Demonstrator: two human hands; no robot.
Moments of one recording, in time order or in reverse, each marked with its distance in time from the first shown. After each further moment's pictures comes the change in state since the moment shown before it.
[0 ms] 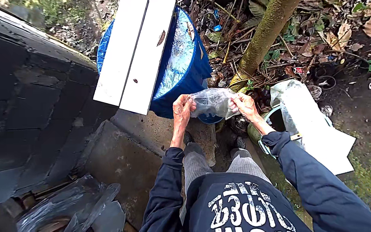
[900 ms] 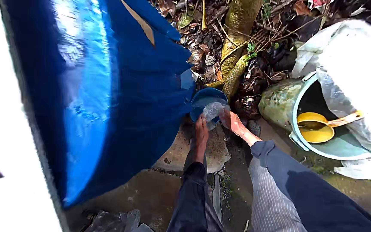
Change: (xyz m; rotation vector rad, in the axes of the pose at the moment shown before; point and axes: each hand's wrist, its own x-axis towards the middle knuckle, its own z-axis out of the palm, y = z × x) left_hand 0.065 -0.326 0.155 0.438 -0.350 -0.395; right_hand 0.117 0.284 0.156 -0.020 -0.101 0.474
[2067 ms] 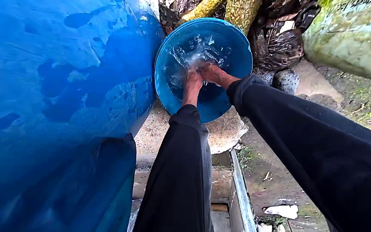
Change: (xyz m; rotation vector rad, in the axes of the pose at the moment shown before) left_hand 0.265 -0.195 0.185 0.612 -0.519 -0.162; right_hand 0.302 0.176 0.137 -0.022 -0.171 0.201
